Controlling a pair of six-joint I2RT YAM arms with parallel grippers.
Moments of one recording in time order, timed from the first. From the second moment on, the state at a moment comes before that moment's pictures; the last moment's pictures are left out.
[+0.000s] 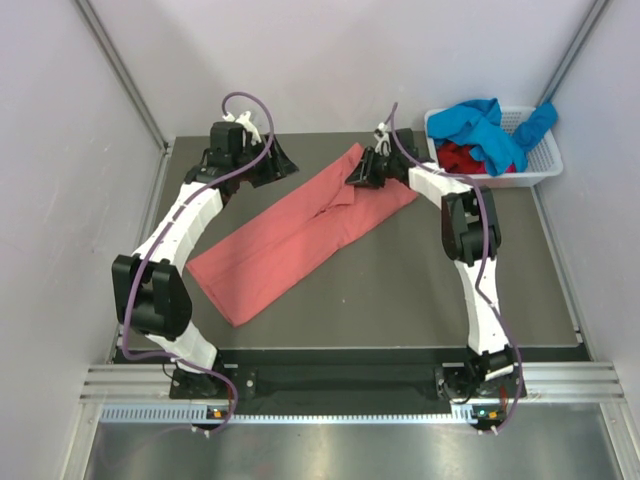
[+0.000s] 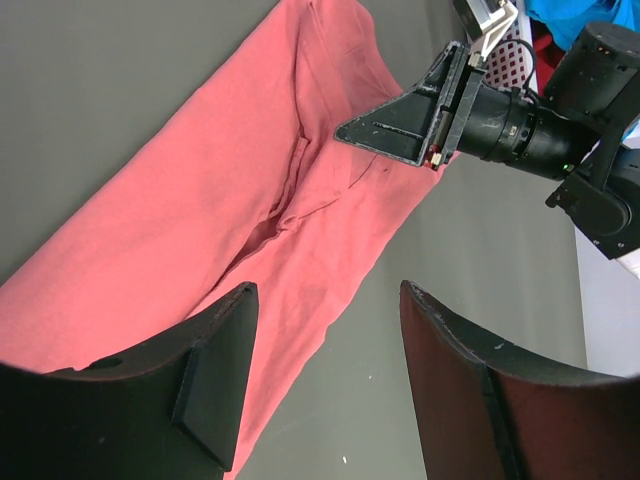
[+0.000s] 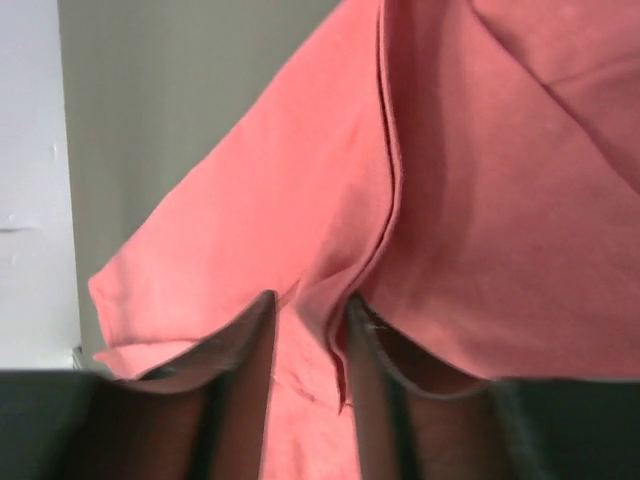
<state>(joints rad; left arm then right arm) -0.22 1.63 1.45 -0.35 0.34 -0.52 0.29 2.41 1.91 -0.19 -0.59 0.56</state>
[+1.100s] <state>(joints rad) -0.17 1.61 1.45 -0.41 0.31 -0.49 0.36 2.55 2.14 -0.18 -0.63 0.70</state>
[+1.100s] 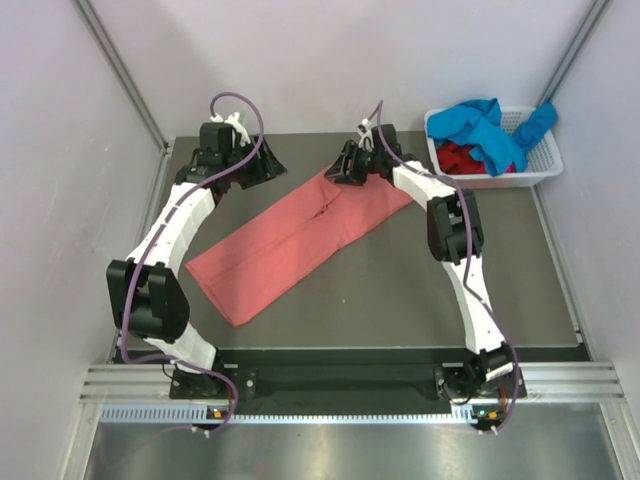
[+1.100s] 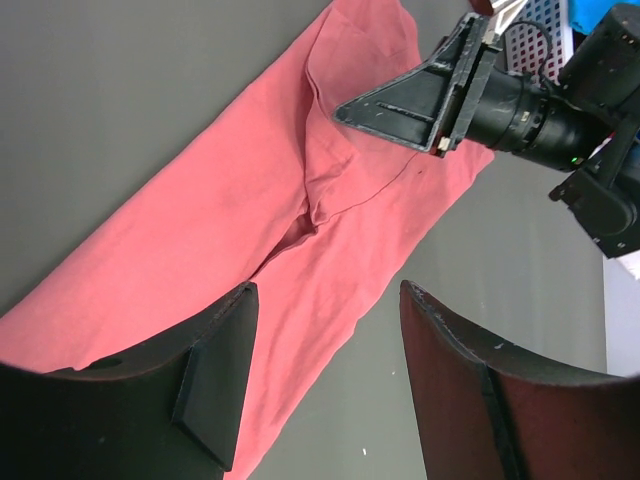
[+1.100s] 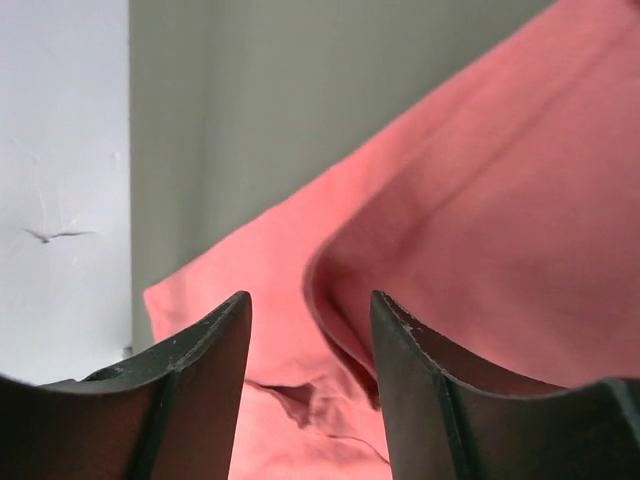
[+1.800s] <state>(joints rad) -0.17 1.60 1.45 -0.43 0.31 -0.50 0.41 2.52 2.07 -0.23 -0.63 0.61</state>
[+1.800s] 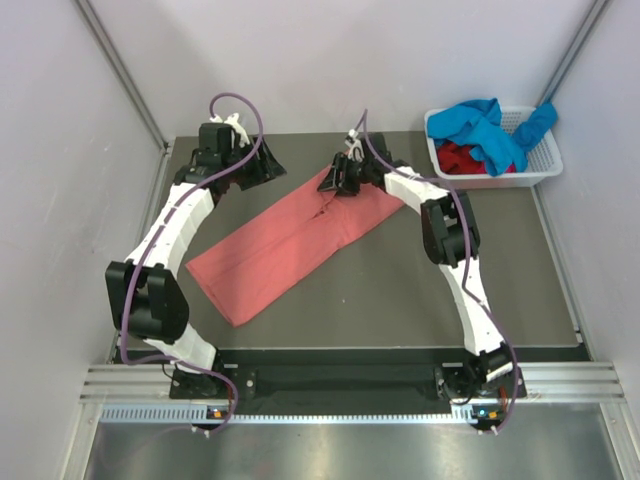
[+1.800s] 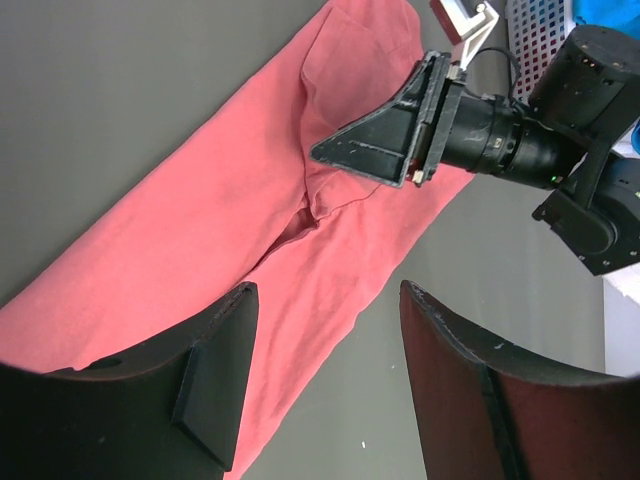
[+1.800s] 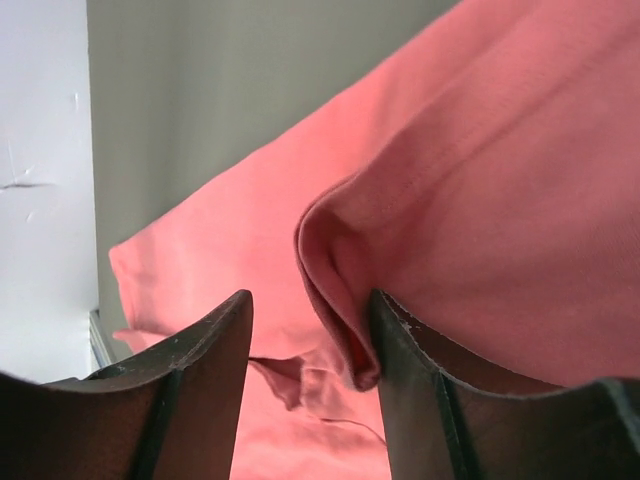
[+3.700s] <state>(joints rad) -0.35 2.13 1.67 -0.29 0.13 -0.77 0.15 2.16 1.84 -0.60 -0.18 0.39</state>
